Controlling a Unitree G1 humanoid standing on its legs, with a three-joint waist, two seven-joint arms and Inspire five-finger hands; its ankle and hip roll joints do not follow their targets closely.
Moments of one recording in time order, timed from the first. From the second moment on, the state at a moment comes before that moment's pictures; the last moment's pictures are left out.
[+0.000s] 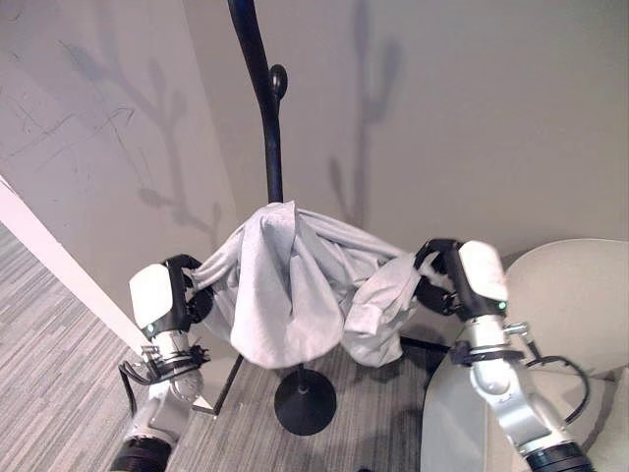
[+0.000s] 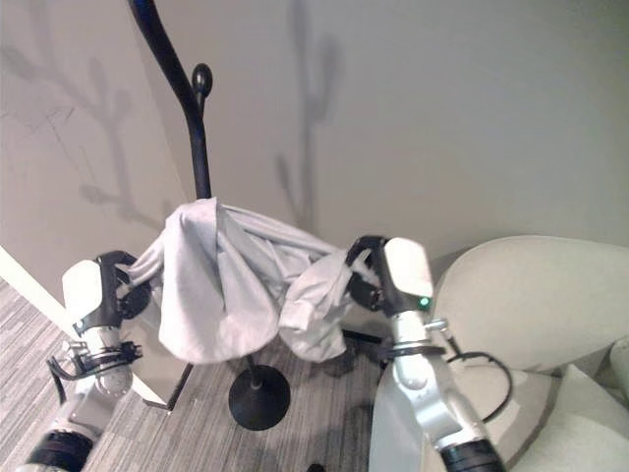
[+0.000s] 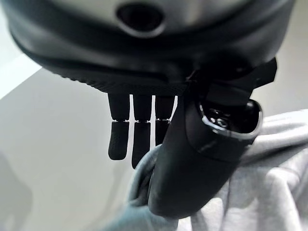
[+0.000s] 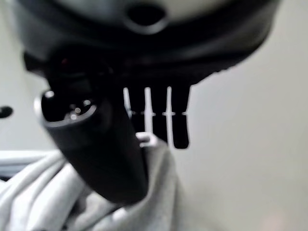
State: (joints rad) left arm -0.08 0.33 -0.07 0.41 0.47 -0.16 0.72; right arm -0.03 -0.47 0.20 0.11 -0.47 -0.15 -0.41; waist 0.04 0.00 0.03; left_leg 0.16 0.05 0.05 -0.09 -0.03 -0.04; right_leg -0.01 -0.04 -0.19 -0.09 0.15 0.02
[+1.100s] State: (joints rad) left arm 0.03 0.09 0.28 1.06 -0.87 -0.26 -0.05; right arm 0.20 -0.38 0.02 0.52 0.68 -0.15 0.23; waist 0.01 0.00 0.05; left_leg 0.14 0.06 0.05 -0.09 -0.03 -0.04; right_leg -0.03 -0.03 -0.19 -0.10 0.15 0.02
